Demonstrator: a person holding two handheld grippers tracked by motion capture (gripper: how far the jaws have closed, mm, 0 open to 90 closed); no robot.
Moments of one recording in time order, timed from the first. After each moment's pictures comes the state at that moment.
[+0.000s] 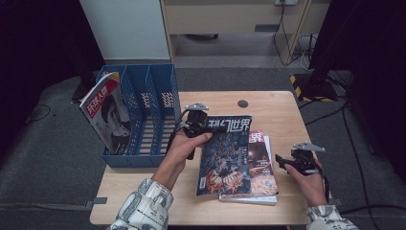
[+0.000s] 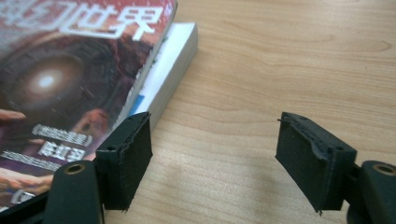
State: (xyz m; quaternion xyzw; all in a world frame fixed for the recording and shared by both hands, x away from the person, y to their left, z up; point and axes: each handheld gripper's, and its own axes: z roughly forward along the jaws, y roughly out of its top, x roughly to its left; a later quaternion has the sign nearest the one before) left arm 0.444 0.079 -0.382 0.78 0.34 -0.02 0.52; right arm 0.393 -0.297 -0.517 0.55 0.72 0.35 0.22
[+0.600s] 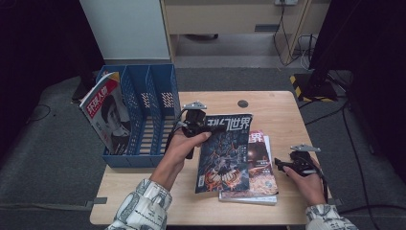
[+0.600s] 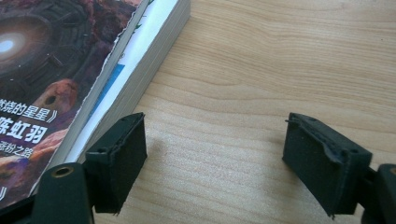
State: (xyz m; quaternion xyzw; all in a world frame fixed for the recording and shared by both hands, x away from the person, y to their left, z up) left arm 0.442 0.082 -0.376 0.77 0.34 -0.02 0.53; right arm 0.397 -0.297 -0.532 0.56 0.74 0.32 0.21
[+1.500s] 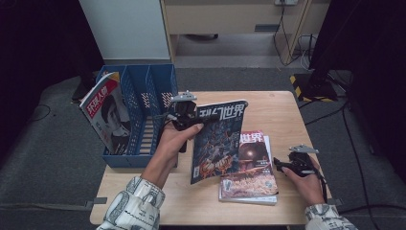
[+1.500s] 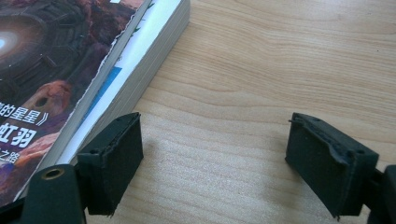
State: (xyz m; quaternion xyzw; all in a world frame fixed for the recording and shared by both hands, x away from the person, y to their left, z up) left arm 0.436 0.104 -0.335 0.75 0.34 0.03 0.56; right arm 0.397 -0.295 -0.538 0.54 0.74 0.32 0.23
